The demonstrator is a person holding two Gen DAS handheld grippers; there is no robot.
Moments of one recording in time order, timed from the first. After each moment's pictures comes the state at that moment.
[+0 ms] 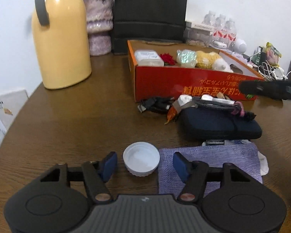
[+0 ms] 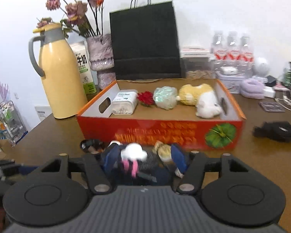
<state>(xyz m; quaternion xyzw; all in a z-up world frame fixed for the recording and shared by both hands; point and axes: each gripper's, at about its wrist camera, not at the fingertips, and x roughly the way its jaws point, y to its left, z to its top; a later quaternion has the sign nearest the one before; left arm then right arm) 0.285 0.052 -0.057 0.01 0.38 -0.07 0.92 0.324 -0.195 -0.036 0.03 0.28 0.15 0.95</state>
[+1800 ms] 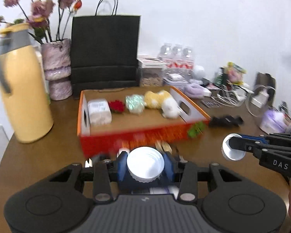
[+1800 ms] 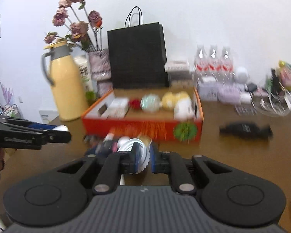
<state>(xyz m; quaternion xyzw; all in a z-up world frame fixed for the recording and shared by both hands) 0.297 -0.024 0.044 0.01 0.32 -0.16 0.93 0.268 -0.265 0.023 0.03 0.25 0.14 0.96</state>
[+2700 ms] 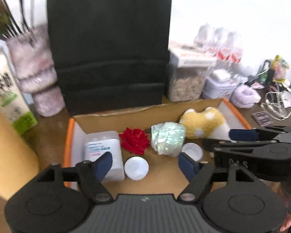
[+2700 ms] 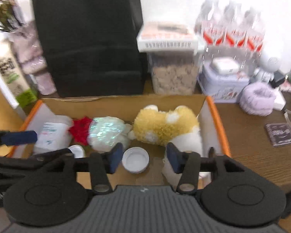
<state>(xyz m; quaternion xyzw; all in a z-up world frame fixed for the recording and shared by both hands) 0.513 -0.056 0.031 0.04 0.39 -0.10 0.91 0.521 -0.237 0.004 0.02 0.38 0.07 0.92</state>
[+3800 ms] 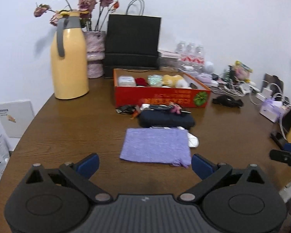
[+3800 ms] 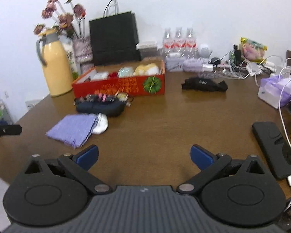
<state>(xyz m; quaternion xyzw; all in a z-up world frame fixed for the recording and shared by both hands) 0.118 0.036 0.005 -0.01 0.30 -0.09 0.95 0.085 -0.297 -0.024 0.05 0.27 0.05 0.96</state>
